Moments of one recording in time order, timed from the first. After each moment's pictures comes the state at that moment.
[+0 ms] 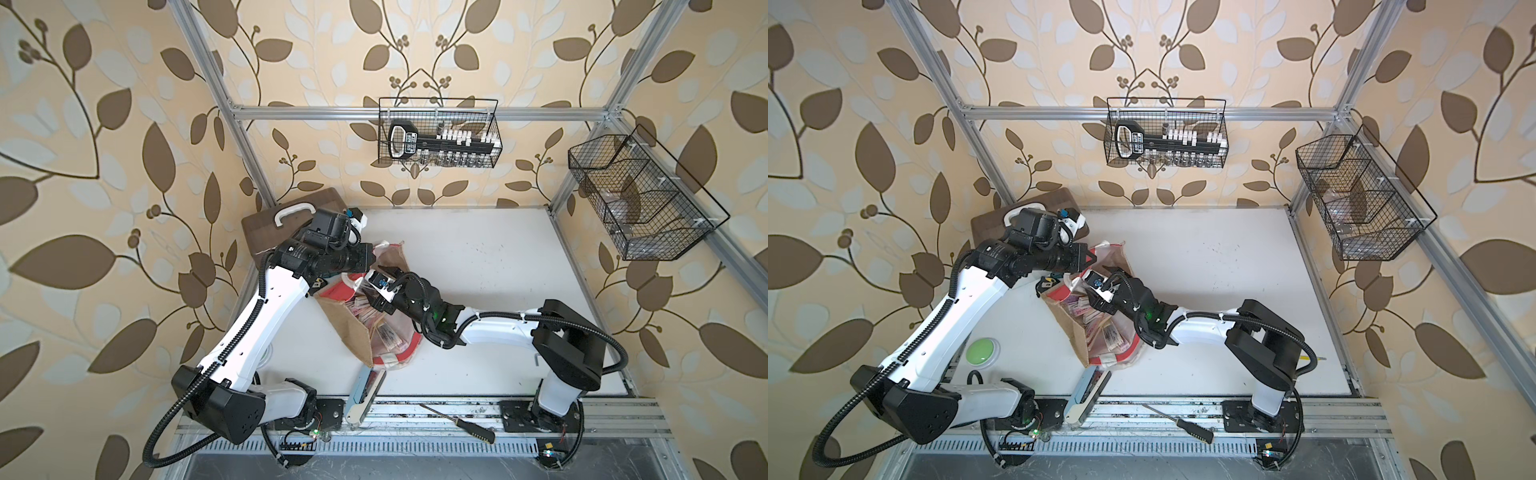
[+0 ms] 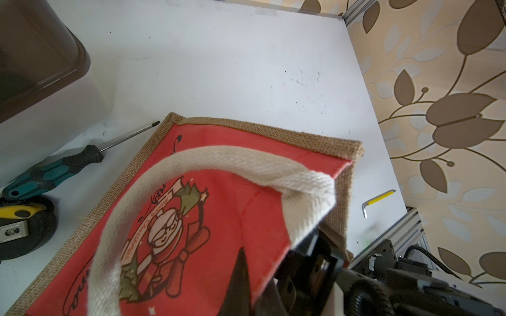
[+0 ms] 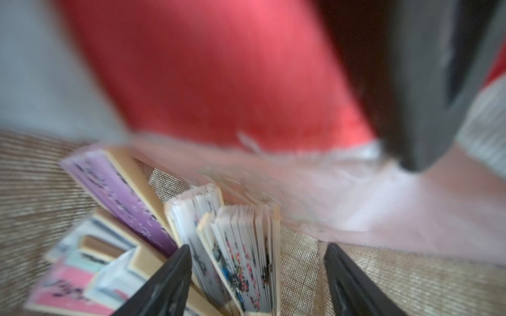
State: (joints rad) left arm -0.37 1.28 1.41 -0.92 0.31 -0.33; right arm 1.00 1.77 0.98 0.61 0.21 -0.31
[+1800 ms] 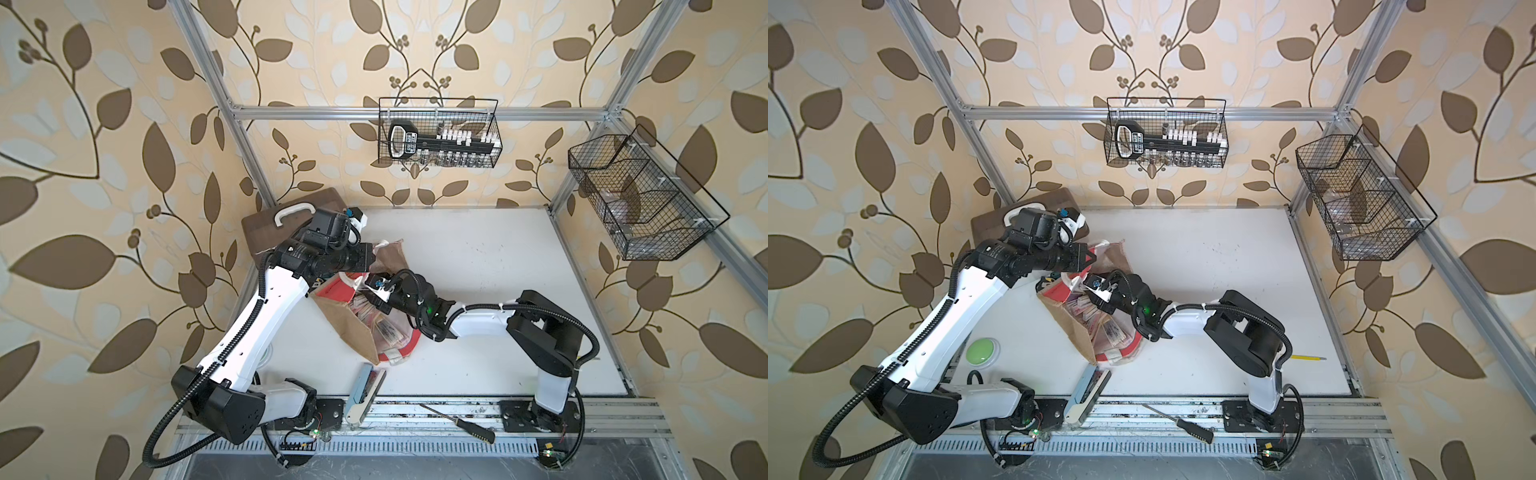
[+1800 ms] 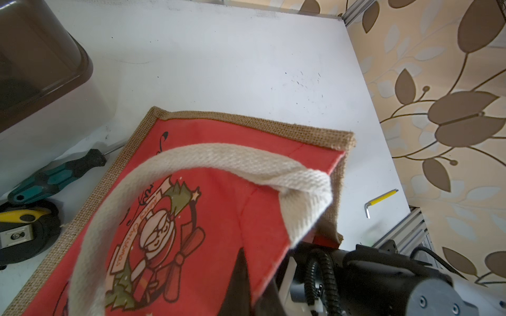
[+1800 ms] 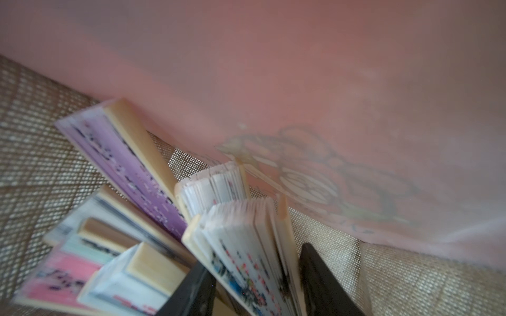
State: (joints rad) left arm -0.37 1.28 1.41 -0.92 0.31 -0.32; right arm 0.95 1.89 1.02 0.69 0.00 -0.33
